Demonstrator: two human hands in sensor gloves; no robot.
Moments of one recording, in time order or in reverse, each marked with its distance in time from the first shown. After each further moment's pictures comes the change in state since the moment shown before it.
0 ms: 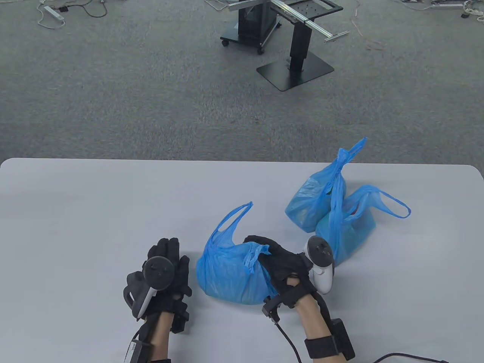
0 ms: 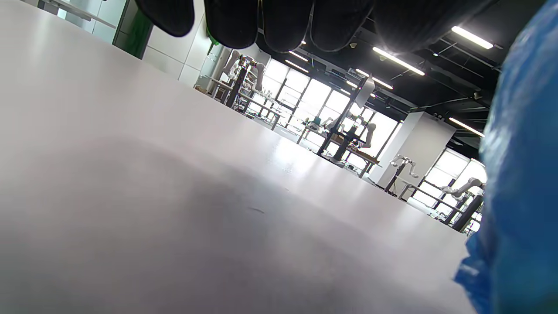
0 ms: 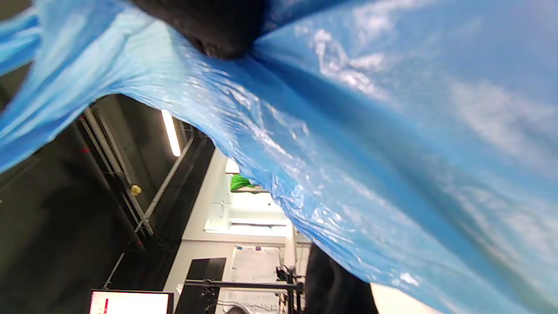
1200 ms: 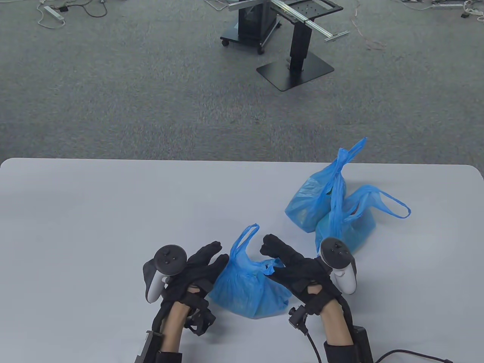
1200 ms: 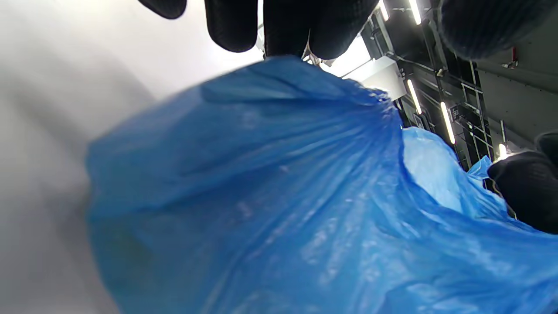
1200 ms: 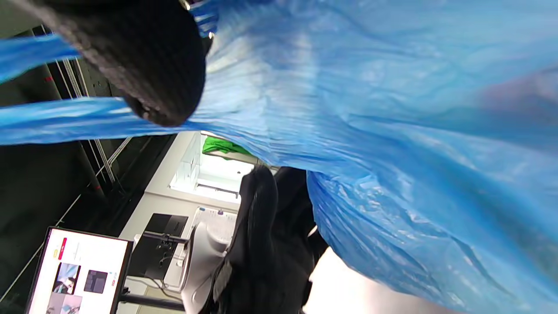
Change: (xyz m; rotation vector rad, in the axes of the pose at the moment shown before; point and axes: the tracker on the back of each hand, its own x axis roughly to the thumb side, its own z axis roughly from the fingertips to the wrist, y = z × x) left_hand 0.049 -0.025 -0.012 -0.458 -0.150 0.511; right_hand 0.021 -0.028 0.032 0.107 0.016 0.225
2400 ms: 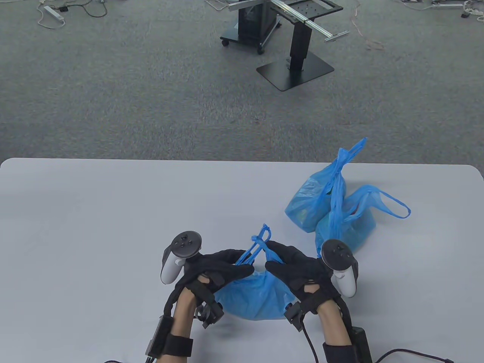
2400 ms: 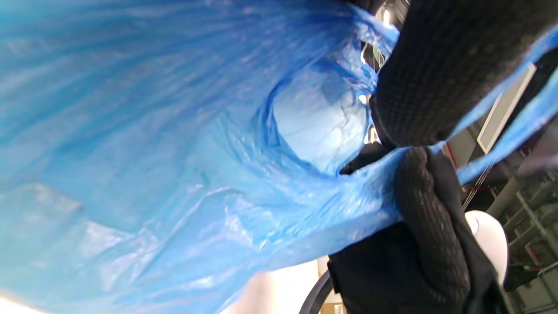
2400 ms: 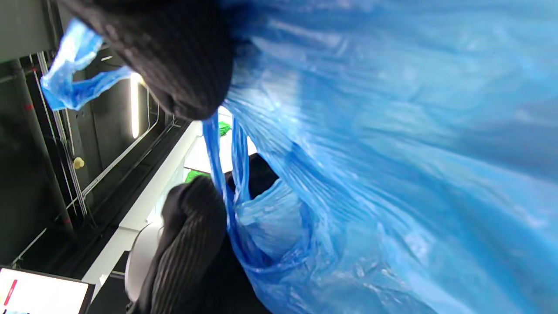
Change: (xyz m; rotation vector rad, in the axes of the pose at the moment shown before) left_hand 0.037 -0.020 -0.021 -0.328 -0.175 0.172; right_hand -0.008 -0.005 0.000 -0.180 0.056 0.019
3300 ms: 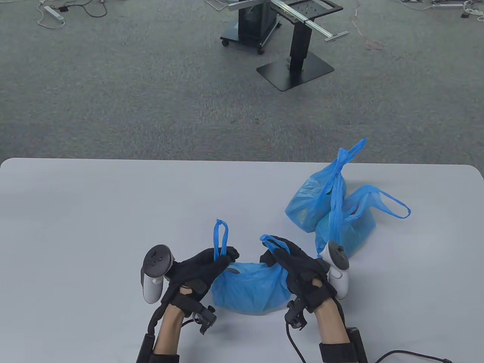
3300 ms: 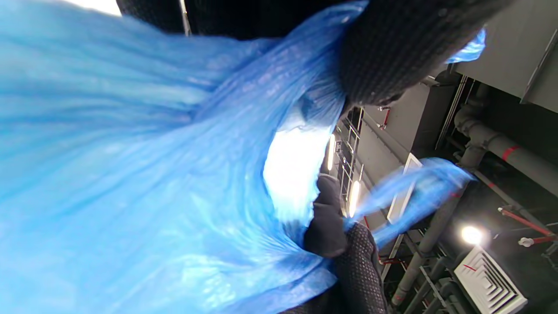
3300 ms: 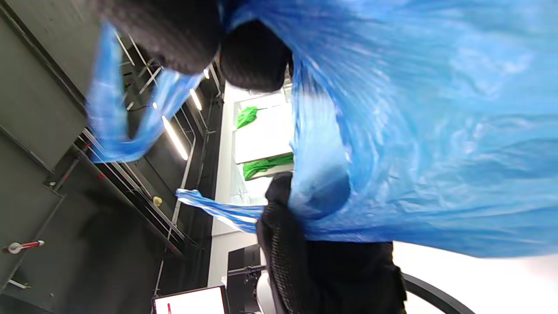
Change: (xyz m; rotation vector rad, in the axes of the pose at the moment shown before) left_hand -0.007 0.015 0.043 0.276 -0.235 0.190; right_hand -0.013 0.015 -0.008 0.184 -0.022 -0.469
